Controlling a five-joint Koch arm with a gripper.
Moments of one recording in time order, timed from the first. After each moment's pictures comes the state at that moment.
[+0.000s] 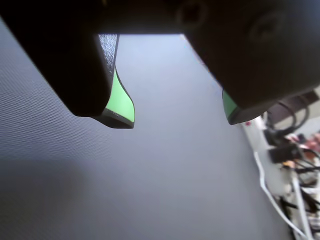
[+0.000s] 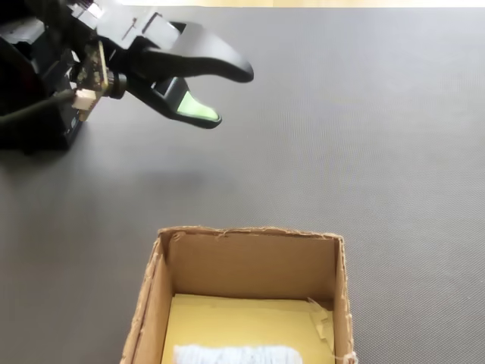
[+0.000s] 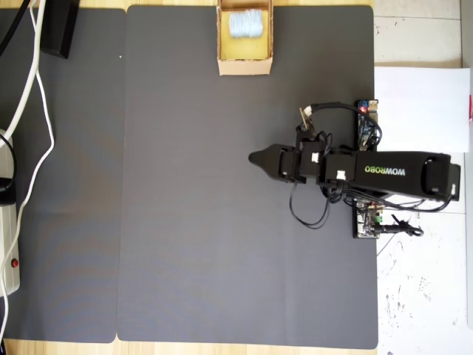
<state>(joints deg) 7.8 130.4 165.8 2.5 89.2</state>
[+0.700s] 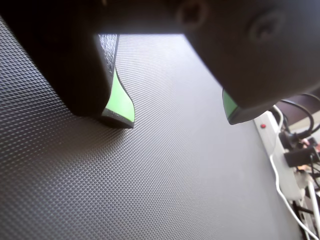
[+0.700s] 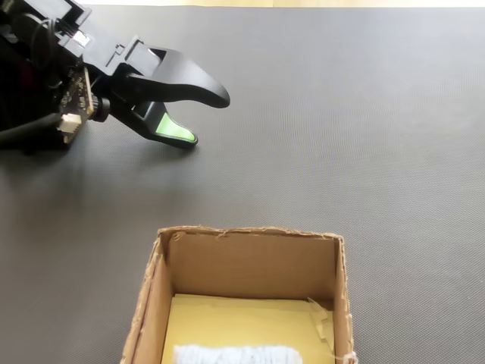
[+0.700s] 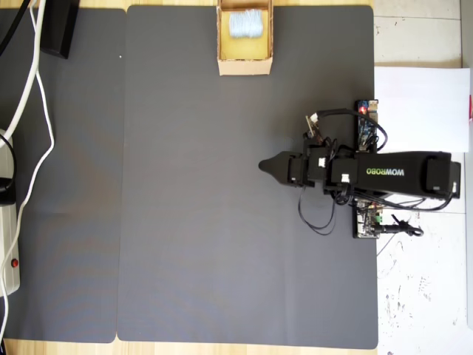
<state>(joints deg) 7.7 130.4 176.2 -3.2 91.2</state>
